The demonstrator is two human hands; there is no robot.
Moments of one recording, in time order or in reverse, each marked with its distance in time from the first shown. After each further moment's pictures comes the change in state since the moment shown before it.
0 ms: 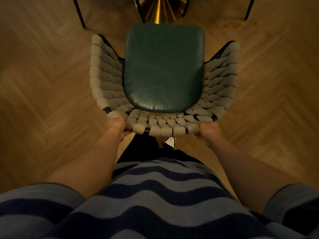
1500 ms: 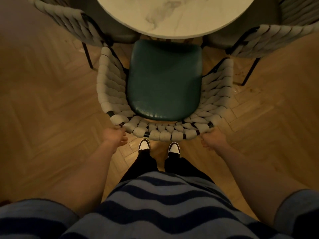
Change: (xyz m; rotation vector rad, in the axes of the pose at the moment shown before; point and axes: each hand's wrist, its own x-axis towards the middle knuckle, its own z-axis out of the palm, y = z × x) left_hand 0.012 0.267 0.177 0.075 -0.005 0.085; right_hand 0.085 -0.389 -0.063 -0.611 -0.150 -0.399
